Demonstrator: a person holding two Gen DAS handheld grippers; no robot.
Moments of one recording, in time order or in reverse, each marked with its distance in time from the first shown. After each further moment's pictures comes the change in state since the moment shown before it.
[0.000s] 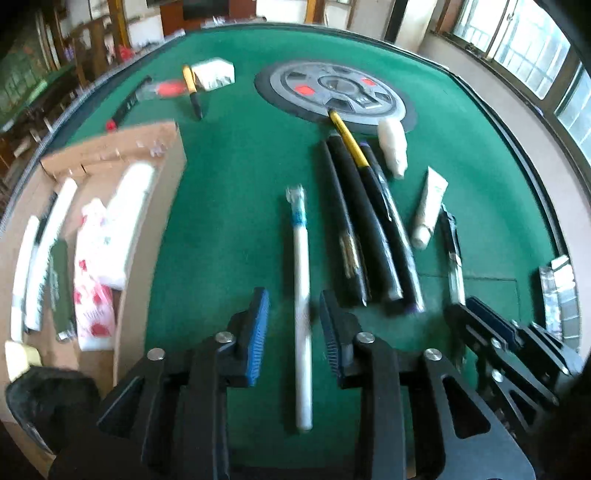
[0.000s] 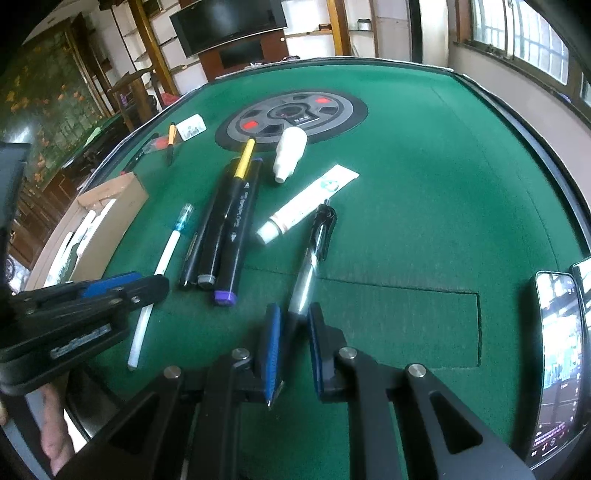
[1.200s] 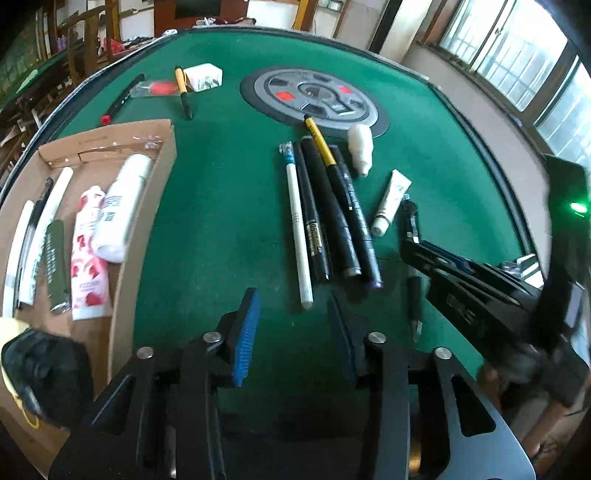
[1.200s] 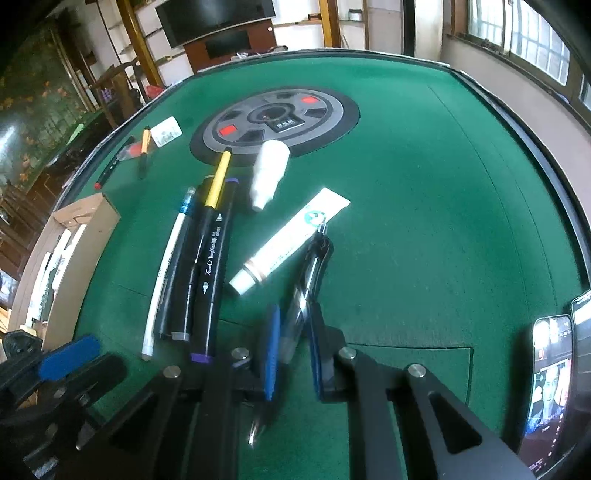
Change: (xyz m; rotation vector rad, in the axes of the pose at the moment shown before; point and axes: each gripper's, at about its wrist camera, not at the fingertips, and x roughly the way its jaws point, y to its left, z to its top) left arm -0.023 -0.002 -0.014 -0.029 0.001 -0.120; right arm 0.016 -0.007 0.031 0.007 0.046 -0.046
